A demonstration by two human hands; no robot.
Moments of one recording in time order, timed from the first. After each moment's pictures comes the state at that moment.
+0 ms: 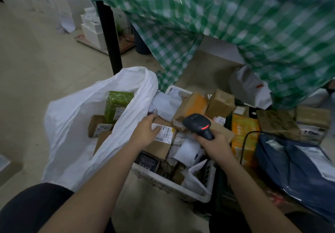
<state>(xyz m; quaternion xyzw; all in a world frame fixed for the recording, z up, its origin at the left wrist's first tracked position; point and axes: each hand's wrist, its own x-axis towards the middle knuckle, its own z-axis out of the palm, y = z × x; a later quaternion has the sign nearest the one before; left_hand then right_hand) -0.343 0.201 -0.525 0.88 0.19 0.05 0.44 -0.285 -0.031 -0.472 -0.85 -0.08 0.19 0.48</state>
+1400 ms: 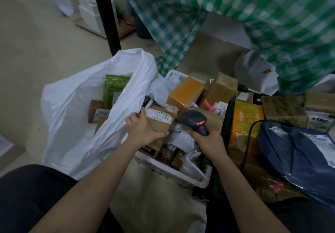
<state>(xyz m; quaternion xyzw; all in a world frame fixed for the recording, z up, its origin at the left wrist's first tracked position) -0.364 0.166 -0.541 0.90 0.34 -0.05 0.28 -0.299 -0.040 -0.510 -0.83 -0.02 0.23 0.50</state>
